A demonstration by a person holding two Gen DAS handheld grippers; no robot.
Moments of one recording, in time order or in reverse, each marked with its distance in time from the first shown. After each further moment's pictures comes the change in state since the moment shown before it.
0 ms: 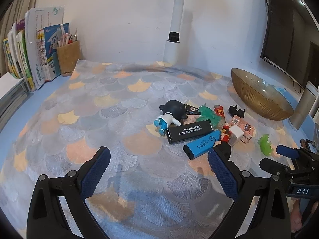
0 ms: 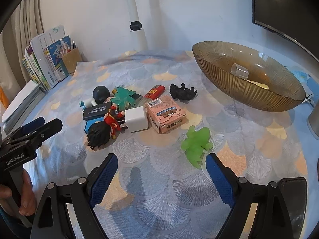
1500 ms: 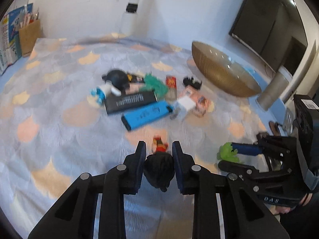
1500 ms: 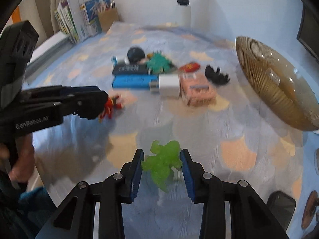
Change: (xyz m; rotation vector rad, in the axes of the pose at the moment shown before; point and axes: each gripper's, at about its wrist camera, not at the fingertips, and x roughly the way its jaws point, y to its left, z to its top) left arm 0.011 -0.046 -0.016 0.018 0.218 -0.275; right arm -0.003 0.014 -0.017 -0.295 0.208 0.111
